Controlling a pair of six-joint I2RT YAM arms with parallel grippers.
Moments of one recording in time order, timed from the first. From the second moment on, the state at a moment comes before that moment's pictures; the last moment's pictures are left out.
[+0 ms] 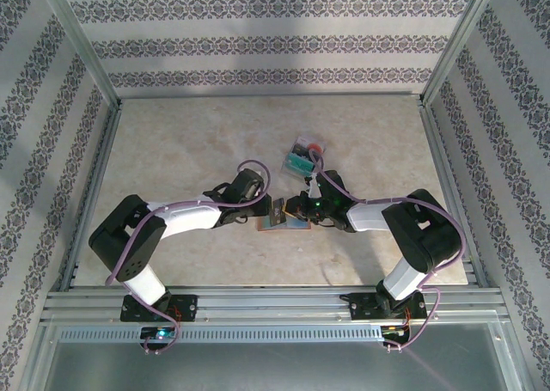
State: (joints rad) left arm -0.70 1.65 0.85 -0.05 0.04 -0.70; right arm 0.51 1.65 0.57 0.36 -0.60 0.98
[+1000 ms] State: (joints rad) left arm -0.71 1.75 0.87 -0.02 0.10 -0.70; right arm 0.51 1.70 0.54 0.50 -0.61 1.05
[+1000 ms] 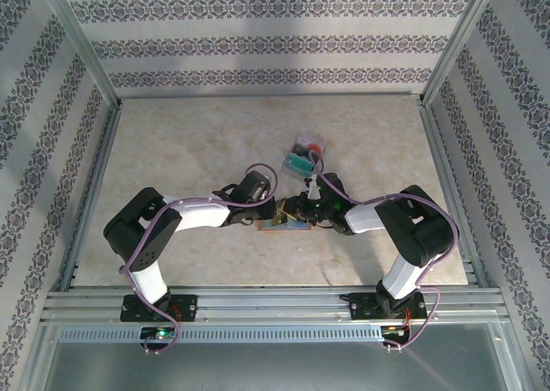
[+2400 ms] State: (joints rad) left arm -0.71 1.47 0.84 -0.14 -0.01 -0.70; right arm 0.48 1.48 0.60 0.13 -0.53 0.84
